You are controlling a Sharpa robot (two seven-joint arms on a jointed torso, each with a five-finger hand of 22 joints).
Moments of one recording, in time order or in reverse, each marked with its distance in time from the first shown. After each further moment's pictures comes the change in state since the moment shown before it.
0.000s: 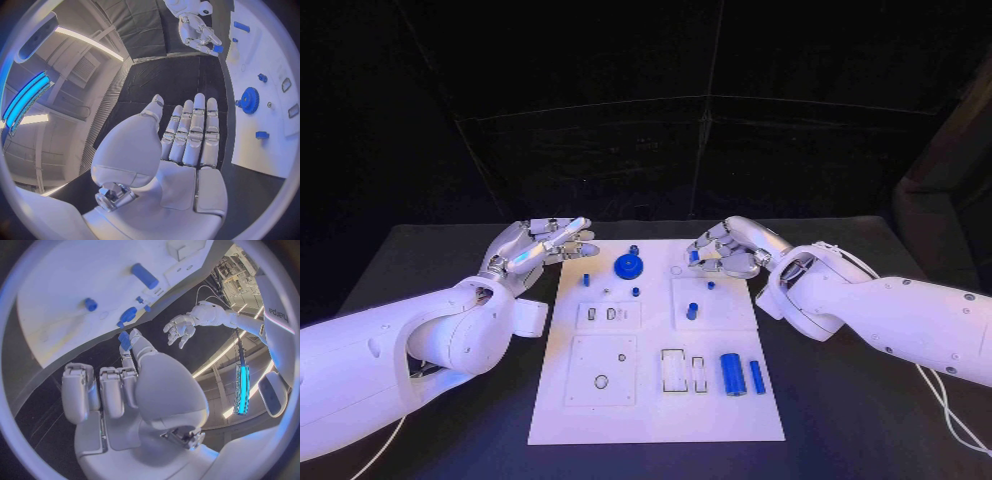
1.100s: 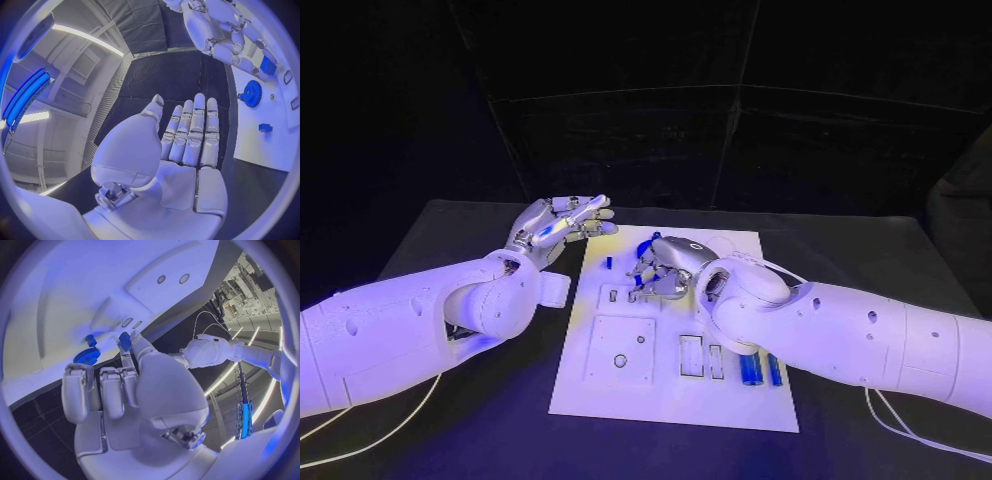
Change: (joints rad) left arm 0.001 0.030 0.000 -0.050 0.032 0.001 0.001; left_hand 0.000 0.000 0.000 0.000 0.000 0.000 0.000 0.000 0.000 0.000 0.000 0.000 0.000 0.000 0.000 0.000 0.002 0.000 0.000 0.000 0.000 -0.001; right arm -0.037 0.311 -0.022 -0.049 -0.309 0.108 -0.332; right_hand -0.019 -0.002 0.023 0.007 0.002 -0.005 -0.005 -0.018 0.000 0.000 0.000 -0.010 -0.003 0.000 0.000 0.000 0.000 0.000 0.000 0.000 0.000 0.000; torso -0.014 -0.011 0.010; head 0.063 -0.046
